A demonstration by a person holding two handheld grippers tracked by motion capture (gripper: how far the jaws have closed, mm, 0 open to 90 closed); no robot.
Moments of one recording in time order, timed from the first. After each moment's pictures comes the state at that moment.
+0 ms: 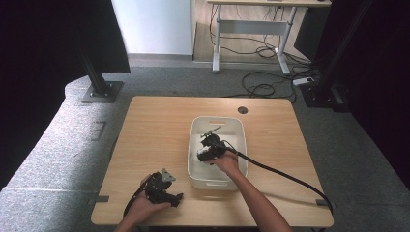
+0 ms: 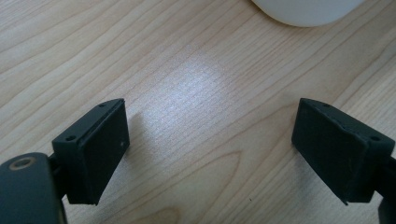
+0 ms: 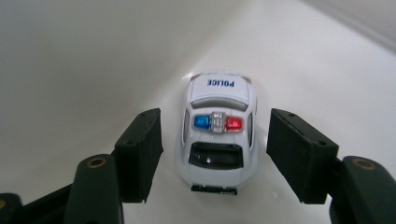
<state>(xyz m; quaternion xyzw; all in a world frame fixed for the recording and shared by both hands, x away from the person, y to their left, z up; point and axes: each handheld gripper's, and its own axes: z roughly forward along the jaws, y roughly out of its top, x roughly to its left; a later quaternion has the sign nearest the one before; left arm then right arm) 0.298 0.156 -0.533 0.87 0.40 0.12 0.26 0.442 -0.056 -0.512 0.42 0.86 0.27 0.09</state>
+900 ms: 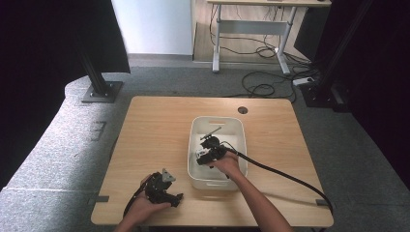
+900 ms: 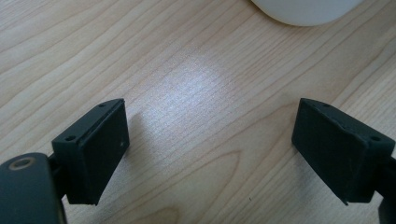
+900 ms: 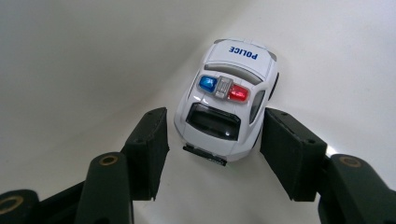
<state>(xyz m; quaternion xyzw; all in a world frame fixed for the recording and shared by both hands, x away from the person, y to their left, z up) 0.298 0.156 -0.533 0.87 0.39 0.12 0.26 0.437 -0.056 -0.513 0.43 0.87 0.25 0.03</state>
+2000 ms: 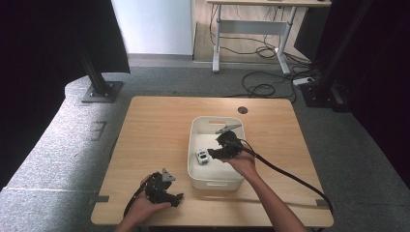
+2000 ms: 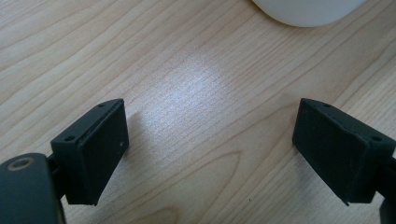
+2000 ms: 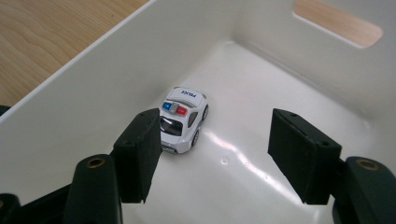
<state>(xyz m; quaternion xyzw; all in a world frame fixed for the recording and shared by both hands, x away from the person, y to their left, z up) 0.298 0.156 -0.533 0.87 0.40 0.12 0.26 0.411 -0.104 -0.458 0.41 0.83 0.34 0.14</state>
